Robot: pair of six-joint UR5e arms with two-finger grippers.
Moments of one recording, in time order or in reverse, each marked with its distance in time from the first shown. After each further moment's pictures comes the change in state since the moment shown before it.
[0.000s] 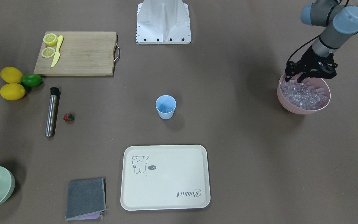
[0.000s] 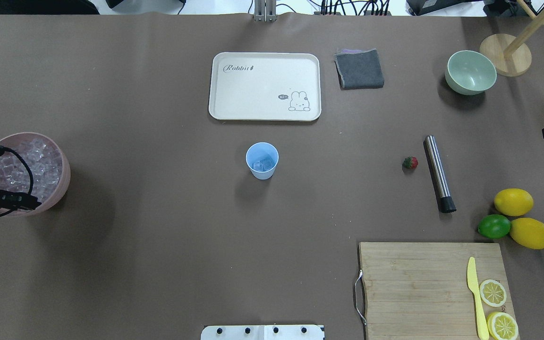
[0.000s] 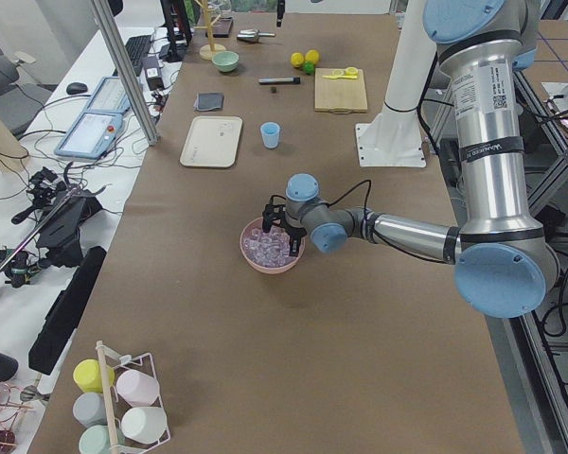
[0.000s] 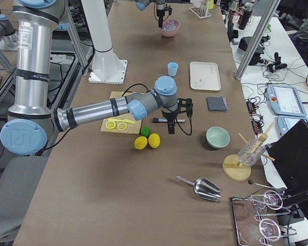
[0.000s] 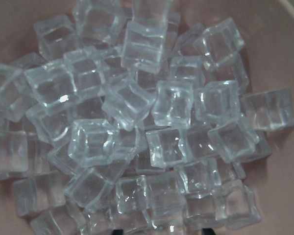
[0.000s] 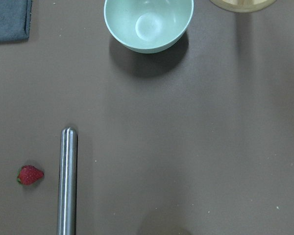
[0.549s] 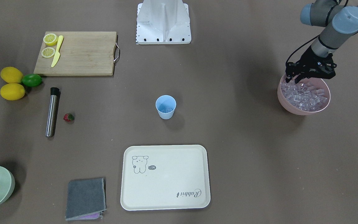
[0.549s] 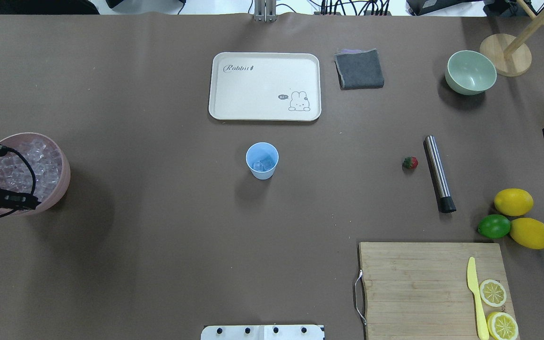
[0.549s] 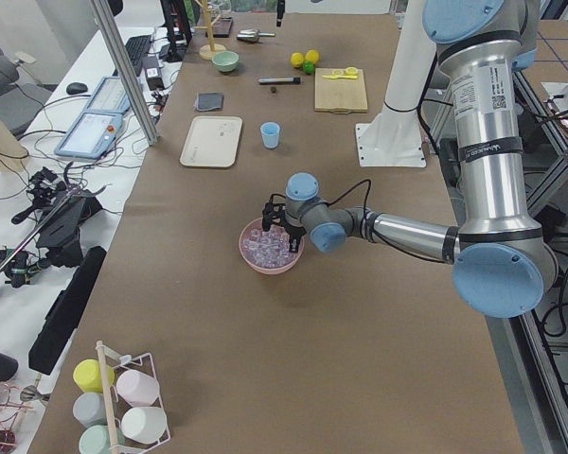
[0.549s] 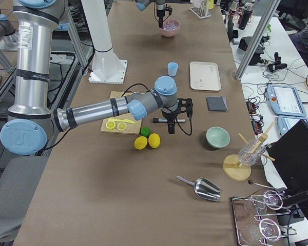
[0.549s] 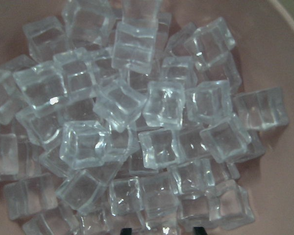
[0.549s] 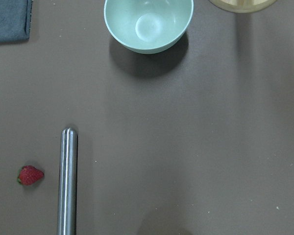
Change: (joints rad) left arm 0.002 -0.004 0.003 -0.011 0.001 0.003; right arm 0.001 0.000 0.001 0.000 0.000 0.000
